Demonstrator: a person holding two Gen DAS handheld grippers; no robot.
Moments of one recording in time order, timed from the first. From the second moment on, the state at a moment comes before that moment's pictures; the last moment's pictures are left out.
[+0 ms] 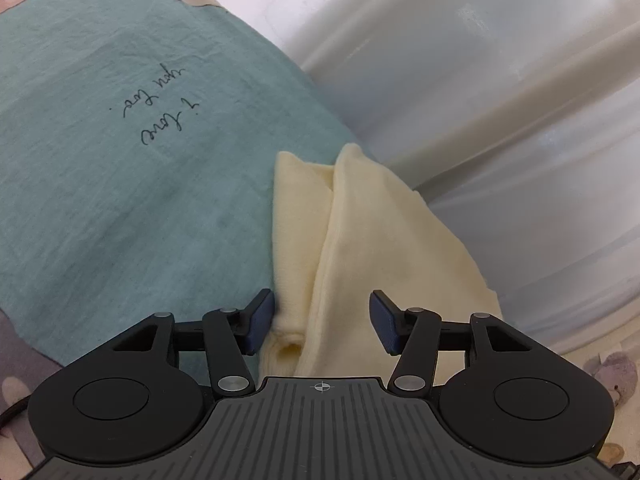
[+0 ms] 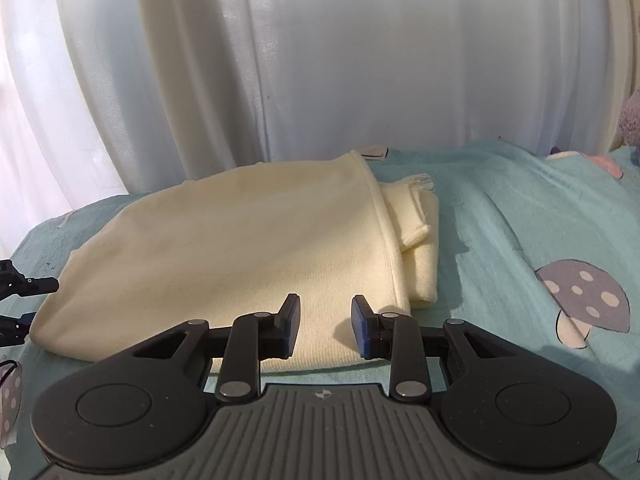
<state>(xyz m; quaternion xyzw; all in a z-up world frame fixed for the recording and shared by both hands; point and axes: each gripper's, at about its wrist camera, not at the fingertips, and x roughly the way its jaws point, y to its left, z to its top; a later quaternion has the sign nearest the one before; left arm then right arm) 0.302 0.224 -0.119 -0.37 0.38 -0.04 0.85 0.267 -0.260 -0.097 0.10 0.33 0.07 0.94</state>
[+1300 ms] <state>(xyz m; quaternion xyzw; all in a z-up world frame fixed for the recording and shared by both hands) 0.336 0.161 -0.059 -0.34 0.35 -0.12 0.86 0.289 -0.164 -0.078 0.11 0.30 0.21 0.92</state>
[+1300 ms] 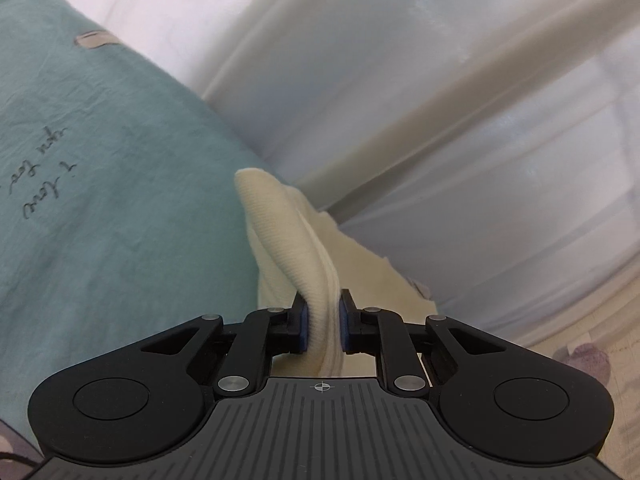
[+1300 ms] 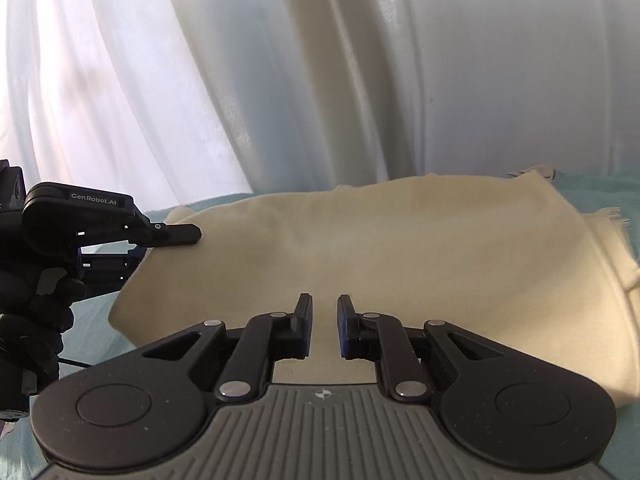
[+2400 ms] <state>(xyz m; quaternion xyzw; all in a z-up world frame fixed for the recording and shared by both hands) 0.198 0.122 -0.080 -0.27 0.42 0.04 0.87 0.358 -0.240 -0.112 0.32 0.42 0.20 0.83</state>
